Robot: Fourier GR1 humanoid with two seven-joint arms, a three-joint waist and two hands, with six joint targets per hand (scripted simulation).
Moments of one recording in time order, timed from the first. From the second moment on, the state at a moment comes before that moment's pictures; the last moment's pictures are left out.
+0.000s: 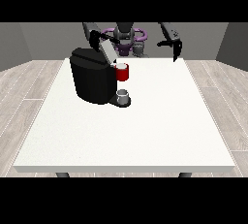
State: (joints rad) left arm -0.10 0.12 0.18 -1.18 -0.05 -0.43 -0.46; right arm -0.50 -0.06 -0.04 -1.25 0.15 -0.17 -0.15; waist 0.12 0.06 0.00
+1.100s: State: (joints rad) left arm -0.17 0.15 0.18 -1.12 -0.02 -0.43 -0.48; right arm -0.67 -0.07 -0.08 -1.10 0.15 -0.21 -0.21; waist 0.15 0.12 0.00
